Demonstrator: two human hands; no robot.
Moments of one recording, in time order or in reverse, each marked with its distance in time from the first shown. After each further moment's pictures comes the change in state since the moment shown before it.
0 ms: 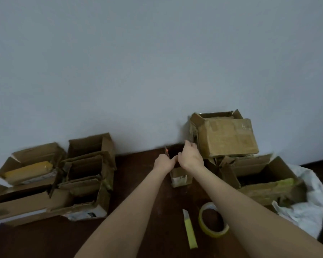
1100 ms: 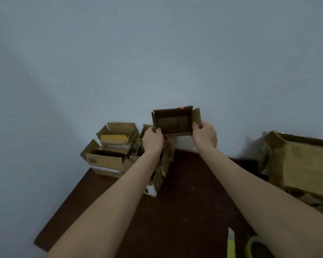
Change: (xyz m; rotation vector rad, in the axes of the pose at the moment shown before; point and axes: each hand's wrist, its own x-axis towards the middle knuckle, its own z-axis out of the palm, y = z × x) left_hand -0.064 -0.067 -0.175 -0.592 0.796 -0.088; right_hand -0.021 -0.147 0.019 0.542 -0.047 -0.301
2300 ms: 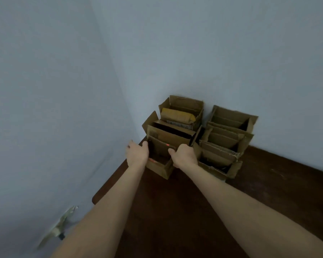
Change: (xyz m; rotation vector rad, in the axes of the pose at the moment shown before) left_hand 0.079 -0.193 -0.244 0.250 0.262 -0.433; right_hand -0.131 -0.009 0.296 -0.515 -0.572 -0.014
